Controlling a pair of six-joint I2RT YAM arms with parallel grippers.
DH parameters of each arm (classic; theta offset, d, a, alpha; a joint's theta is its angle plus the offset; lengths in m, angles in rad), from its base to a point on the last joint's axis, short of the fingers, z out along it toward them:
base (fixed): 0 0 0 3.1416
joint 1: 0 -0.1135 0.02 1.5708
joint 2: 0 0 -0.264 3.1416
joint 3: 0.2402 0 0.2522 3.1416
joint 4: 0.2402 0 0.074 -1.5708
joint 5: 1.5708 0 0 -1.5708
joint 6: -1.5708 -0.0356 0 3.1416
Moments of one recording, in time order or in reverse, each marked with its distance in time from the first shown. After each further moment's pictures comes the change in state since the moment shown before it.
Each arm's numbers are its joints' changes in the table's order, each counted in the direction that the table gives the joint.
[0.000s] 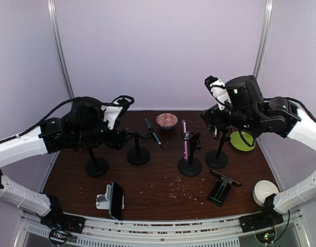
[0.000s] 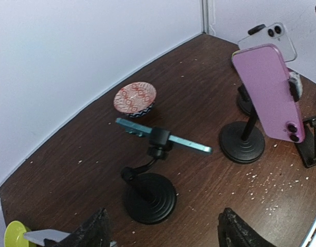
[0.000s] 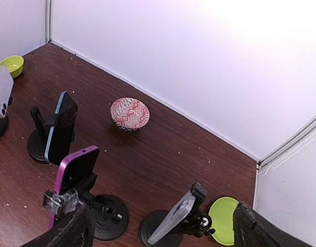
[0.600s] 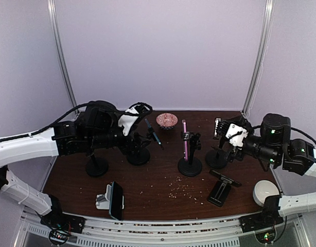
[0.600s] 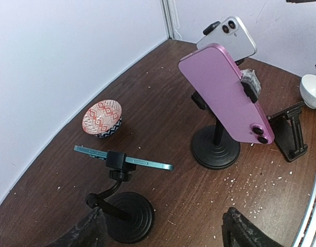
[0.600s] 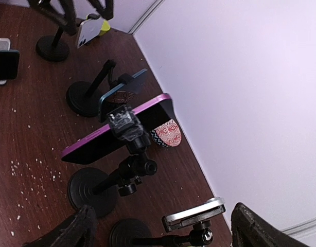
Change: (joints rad) left arm 0.086 0.107 0.013 -0.125 0.078 -0.079; right arm -0.002 -0.461 -0.569 -0.349 -0.342 0.647
